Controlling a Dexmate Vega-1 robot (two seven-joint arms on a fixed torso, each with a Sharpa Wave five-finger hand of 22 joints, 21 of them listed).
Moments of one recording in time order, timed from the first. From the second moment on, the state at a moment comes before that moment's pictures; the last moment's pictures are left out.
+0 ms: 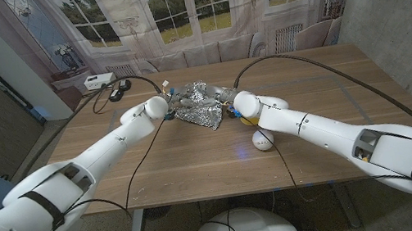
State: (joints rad) left arm 0.35 0.51 0.89 -1.12 0.20 0.16 -0.13; left_hand 1.22 0.00 0.30 -0.16 0.19 -0.01 0.01 0.23 0.19 0.23 -0.16 0.30 0.19 0.39 -0.04 0.19 0.17 0.68 -0.06 0.28 0.18; right arm -0.43 -0.35 -0.98 -1.30 -0.22 -0.19 0.01; right_hand 0.84 0.03 0.34 -0.14 0.21 -0.05 -0.05 0.22 0.19 -0.06 -0.04 0.23 0.20 0.18 -0.02 0.28 0.22 0.45 -0.04 0.28 0.20
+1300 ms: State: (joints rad) left arm 0.38 0.54 0.97 -1.23 0.49 0.19 0.04; left_hand 1.52 -0.10 0.24 -0.15 0.20 0.62 0.05 0.35 0.21 0.53 -0.05 0.28 0.21 0.75 -0.08 0.20 0.19 0.89 -0.06 0.60 0.18; right arm -0.41 -0.21 -1.10 -1.13 -0.48 -0.26 -0.35; right_hand 1.08 0.07 0.14 -0.13 0.33 0.43 0.04 0.26 0.20 0.49 -0.02 0.35 0.28 0.79 -0.09 0.87 0.75 0.82 -0.04 0.77 0.40
